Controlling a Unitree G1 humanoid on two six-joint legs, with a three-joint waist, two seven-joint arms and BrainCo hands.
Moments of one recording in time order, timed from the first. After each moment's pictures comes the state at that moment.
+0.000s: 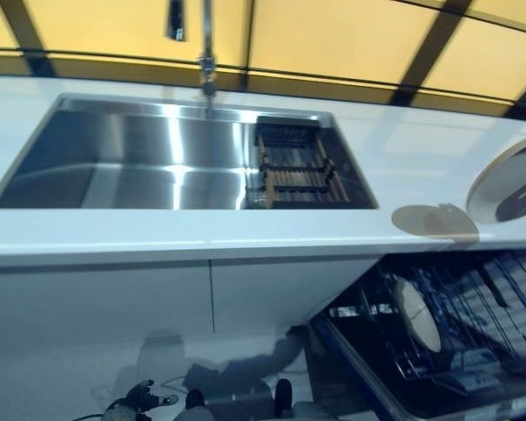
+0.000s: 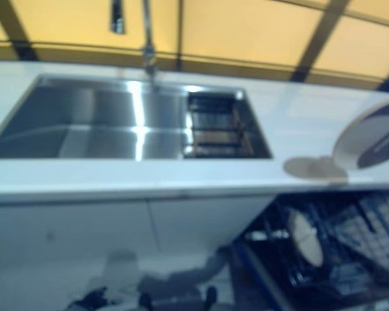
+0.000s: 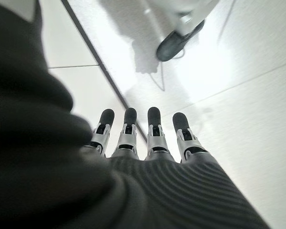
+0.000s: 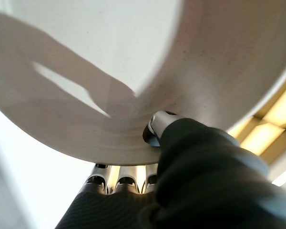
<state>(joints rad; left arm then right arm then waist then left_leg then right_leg) 0.00 0.40 -0.28 1.16 0.01 -0.06 0.03 -0.67 -1.20 0.05 0.88 0.61 0.25 0.26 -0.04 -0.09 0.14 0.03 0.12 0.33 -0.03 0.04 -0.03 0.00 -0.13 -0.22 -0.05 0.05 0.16</state>
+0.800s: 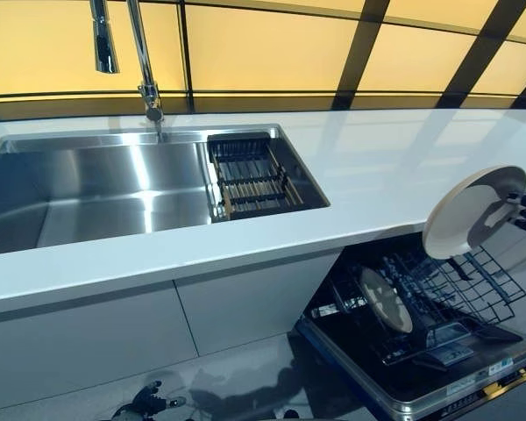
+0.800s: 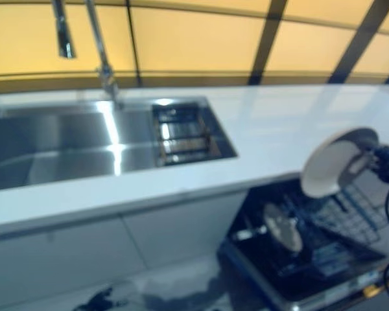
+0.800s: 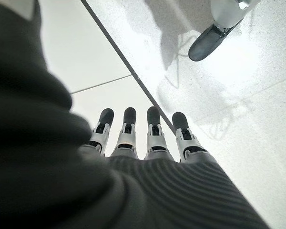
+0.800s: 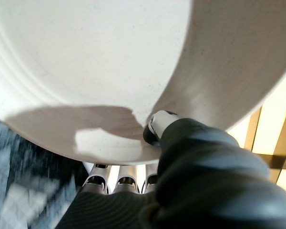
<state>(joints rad) 0.02 0.37 -0.26 1.19 0.03 -0.12 0.04 -0.67 -1.07 0.04 0.90 0.97 0.44 0.23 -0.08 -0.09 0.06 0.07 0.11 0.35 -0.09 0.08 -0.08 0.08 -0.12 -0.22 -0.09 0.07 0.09</state>
